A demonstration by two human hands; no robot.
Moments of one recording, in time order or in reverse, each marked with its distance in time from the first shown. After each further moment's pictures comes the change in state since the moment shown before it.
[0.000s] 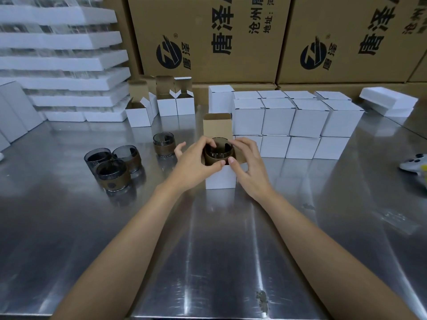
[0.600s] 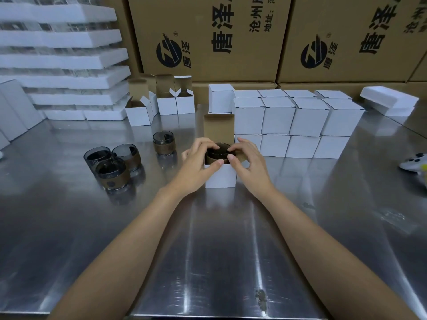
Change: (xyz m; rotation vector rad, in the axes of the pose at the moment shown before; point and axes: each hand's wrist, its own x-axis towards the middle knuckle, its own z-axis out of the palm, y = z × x) left_hand -0.006 -0.004 0.012 -0.081 0.060 0.112; right_hand 0.003 -0.005 -0.001 0.025 0.005 0.077
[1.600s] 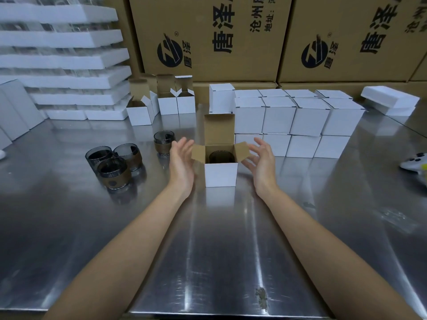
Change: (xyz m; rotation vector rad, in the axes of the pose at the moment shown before) left_hand 0.007 0.003 0.005 -1.082 0.484 -0.682; right_hand 0.009 0.002 -0.001 0.639 0.342 0.570
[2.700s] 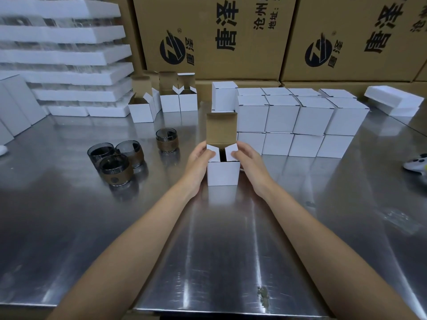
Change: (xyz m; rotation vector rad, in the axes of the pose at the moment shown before) left_hand -0.009 -0.007 0.007 0.310 -0.285 0.007; right_hand -0.013 -0.007 0.012 -0.315 -0.334 0.031
